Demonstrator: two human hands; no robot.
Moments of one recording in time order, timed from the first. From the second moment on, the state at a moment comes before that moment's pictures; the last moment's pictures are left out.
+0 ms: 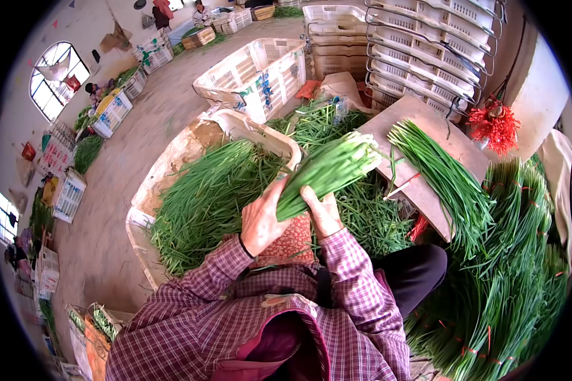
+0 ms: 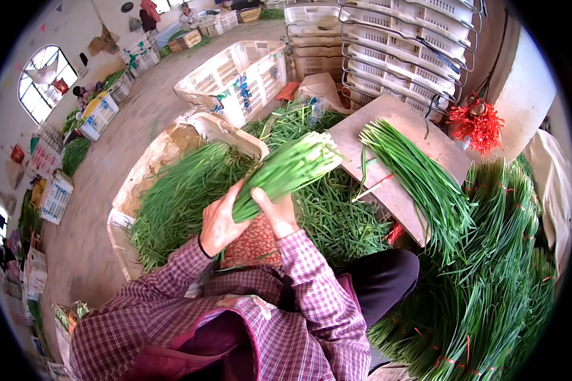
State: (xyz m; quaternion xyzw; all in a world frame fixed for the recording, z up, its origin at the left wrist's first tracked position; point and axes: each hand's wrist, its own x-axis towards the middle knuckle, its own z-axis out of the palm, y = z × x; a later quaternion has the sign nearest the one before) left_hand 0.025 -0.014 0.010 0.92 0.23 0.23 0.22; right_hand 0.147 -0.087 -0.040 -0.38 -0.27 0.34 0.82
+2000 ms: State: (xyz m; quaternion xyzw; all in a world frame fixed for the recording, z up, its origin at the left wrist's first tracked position) left_hand -0.043 0.064 -0.056 0.63 0.05 -0.08 0.77; right_hand 0.228 -0.147 0.022 -0.68 -0.45 0.12 0.57
